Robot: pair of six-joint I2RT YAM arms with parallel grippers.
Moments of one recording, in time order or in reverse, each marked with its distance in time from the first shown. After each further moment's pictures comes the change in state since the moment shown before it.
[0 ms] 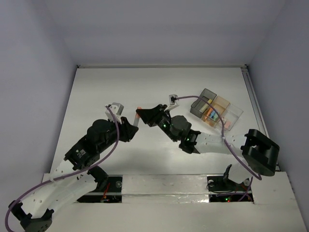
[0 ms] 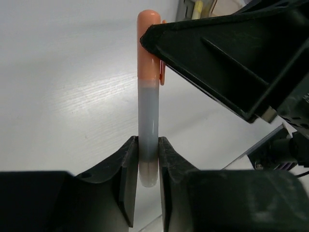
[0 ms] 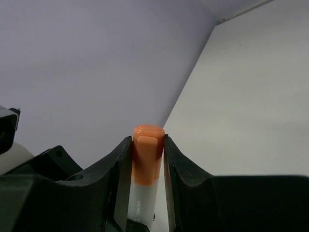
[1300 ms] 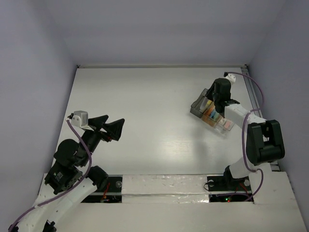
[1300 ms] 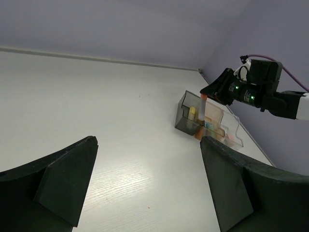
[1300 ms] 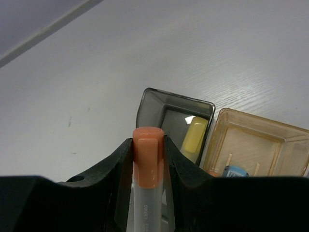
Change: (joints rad) left arm 0.034 -0.321 0.010 0.127 -0.193 0.085; right arm -0.945 0.035 0.137 -0.670 -0.091 -0.310
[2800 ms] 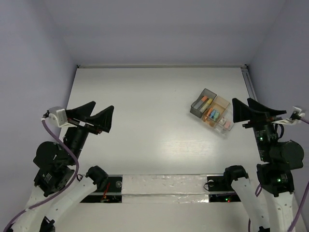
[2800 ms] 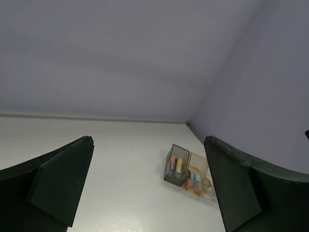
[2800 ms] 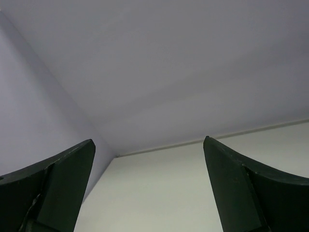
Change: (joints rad) left arm 0.006 0.086 0.191 0.122 -0.033 0.057; right arm -0.016 -1.222 -0.052 -0.285 -0.320 0.025
